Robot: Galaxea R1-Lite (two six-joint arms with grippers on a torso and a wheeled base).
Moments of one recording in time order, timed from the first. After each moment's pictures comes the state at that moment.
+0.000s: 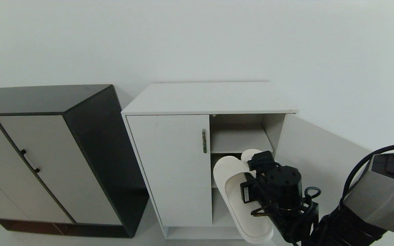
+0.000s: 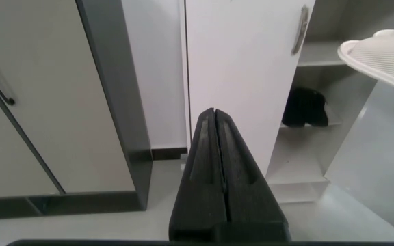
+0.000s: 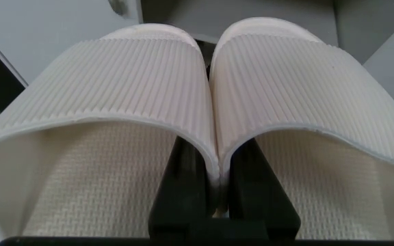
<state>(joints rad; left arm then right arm) 0.00 0.00 0.00 0.00 -0.02 0.02 0.79 2.09 -0.66 -1.21 -0.54 0.07</state>
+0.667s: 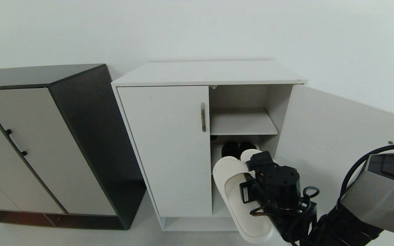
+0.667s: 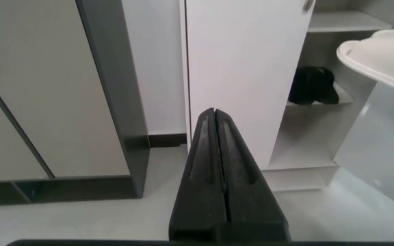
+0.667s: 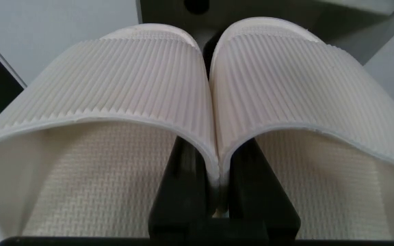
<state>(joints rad) 0.00 0.00 0.00 0.00 -0.02 0.01 0.79 2.11 -0.67 -1.21 -0.54 0.05</state>
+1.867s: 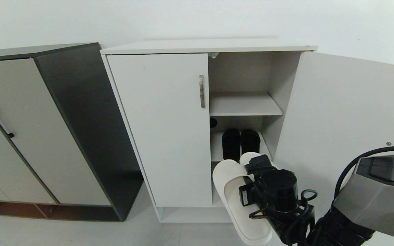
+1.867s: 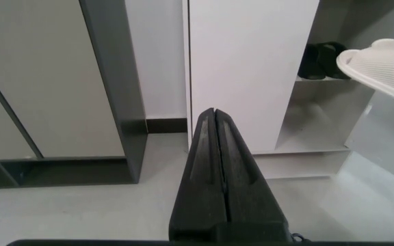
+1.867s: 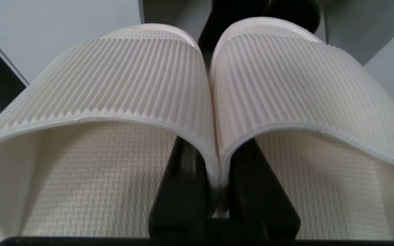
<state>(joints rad) 0.00 0.00 0.00 0.00 -0.01 0.00 0.79 2.14 -0.66 -1.24 -0.53 0.05</state>
